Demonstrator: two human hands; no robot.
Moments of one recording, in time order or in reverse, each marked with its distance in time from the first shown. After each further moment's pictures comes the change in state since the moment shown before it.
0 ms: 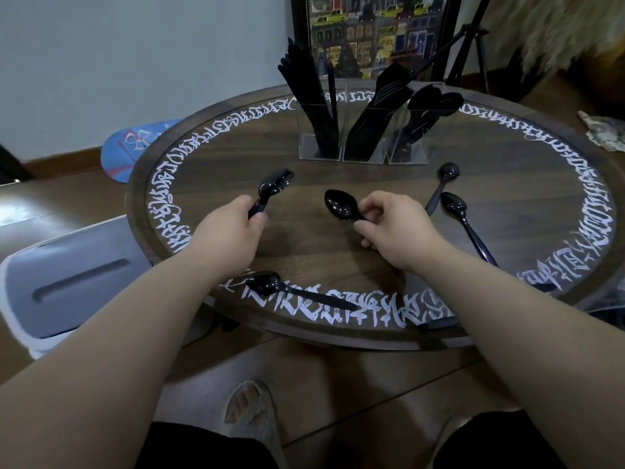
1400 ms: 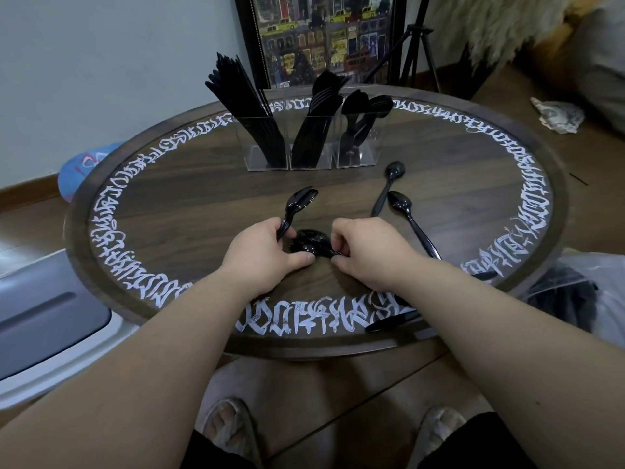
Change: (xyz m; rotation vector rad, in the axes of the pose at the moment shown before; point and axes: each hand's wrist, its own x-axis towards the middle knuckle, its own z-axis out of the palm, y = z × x) left_hand 0.009 0.061 0.070 -0.007 -0.135 0.110; right_hand -0.020 0.032 -0.025 -0.408 -0.133 -0.191
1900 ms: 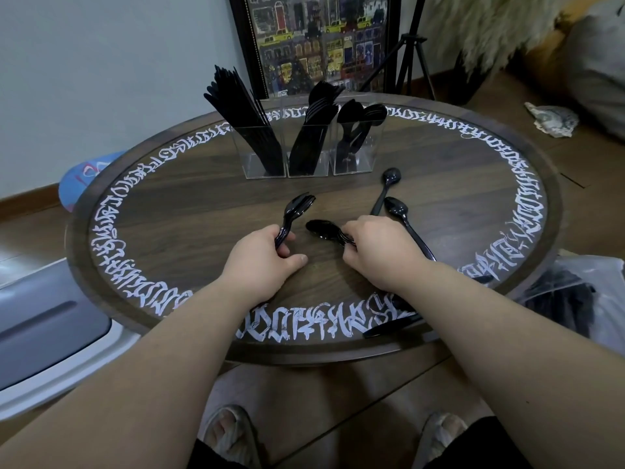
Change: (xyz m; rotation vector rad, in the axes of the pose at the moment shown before) left_hand -0.002 0.002 -0.001 -0.056 -0.010 -0.002; right_hand 0.001 0.011 -0.002 -0.142 0.090 0.061
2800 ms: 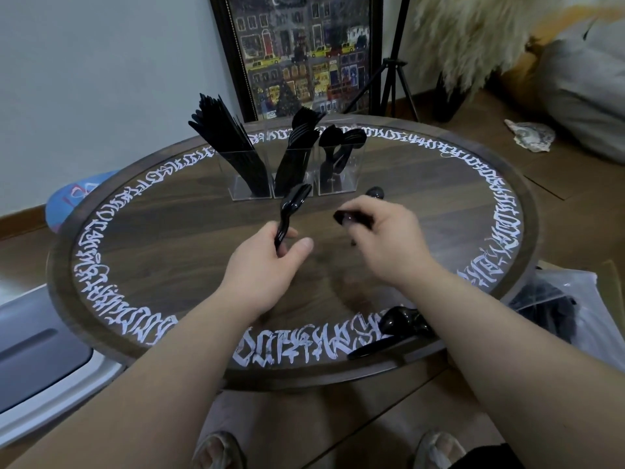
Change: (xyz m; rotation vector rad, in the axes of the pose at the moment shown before) left_hand -0.007 0.039 -0.003 -0.198 0.102 0.074; right_hand -0.006 0.012 -0.033 0.627 0.369 0.139
